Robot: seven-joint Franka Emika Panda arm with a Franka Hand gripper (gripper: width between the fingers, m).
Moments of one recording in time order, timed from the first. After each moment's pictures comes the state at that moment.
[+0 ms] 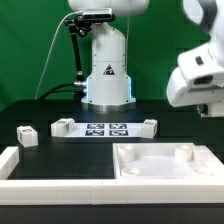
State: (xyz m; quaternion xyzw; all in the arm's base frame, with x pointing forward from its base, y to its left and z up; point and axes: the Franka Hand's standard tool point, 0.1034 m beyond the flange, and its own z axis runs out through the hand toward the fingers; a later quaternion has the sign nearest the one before) arm 0.444 0.194 0.080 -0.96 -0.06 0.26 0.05
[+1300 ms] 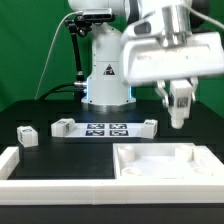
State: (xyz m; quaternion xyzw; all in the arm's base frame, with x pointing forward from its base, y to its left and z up) arm 0.519 0.106 0.110 -0.98 -0.09 -0.19 0.05
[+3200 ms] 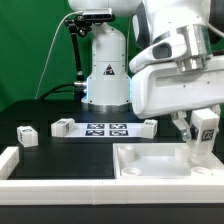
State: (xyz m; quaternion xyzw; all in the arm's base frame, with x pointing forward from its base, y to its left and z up) arm 0.610 0.113 0.077 -0.96 -0.17 -0.21 0.05
